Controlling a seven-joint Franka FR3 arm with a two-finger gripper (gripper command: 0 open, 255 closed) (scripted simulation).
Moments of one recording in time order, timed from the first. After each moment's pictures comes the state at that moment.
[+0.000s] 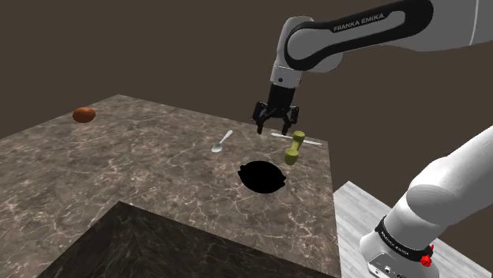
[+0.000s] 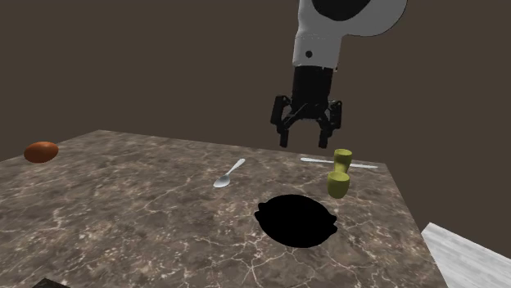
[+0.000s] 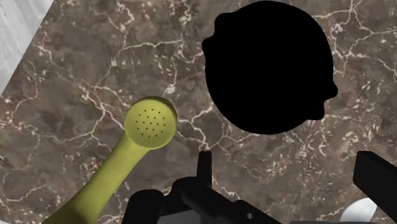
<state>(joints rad) -0.06 -0.27 0.33 -2.26 0.31 1.95 0.52</state>
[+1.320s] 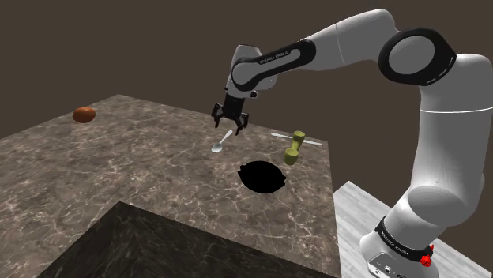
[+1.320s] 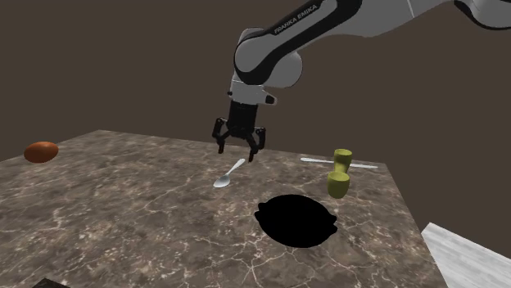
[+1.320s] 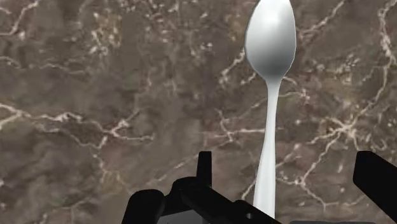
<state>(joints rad) -0.02 0.42 0.32 -1.71 0.07 2.20 1.16</state>
